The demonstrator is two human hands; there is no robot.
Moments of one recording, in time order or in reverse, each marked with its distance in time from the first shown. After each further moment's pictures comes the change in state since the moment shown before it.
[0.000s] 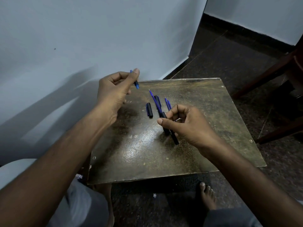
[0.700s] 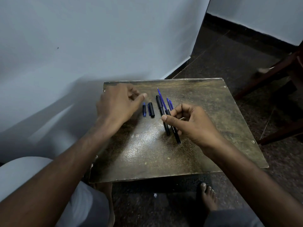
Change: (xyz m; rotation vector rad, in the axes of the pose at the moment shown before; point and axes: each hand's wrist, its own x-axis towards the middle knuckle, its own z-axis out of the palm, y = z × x) left_hand -0.005 -0.023 -0.004 0.957 0.068 0.311; right_hand 0.001 -0.001 -0.002 0.036 0.026 -0.005
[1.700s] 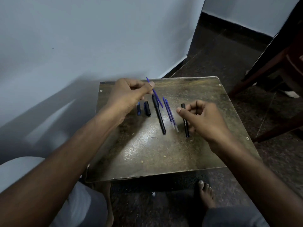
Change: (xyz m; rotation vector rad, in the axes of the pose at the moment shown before) left_hand 0.005 0.028 0.003 -0.757 -0.238 -0.129; right_hand -0.004 0.004 -0.027 -0.109 0.224 0.066
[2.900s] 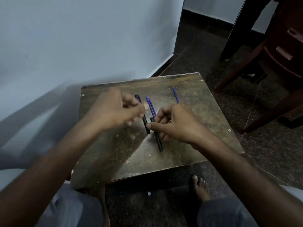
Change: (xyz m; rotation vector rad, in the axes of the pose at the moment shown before) left_hand -0.048 0.042 0.006 0.466 -0.301 -0.001; right_hand -0.012 -0.014 -0.001 -0.210 -0.281 -0.032
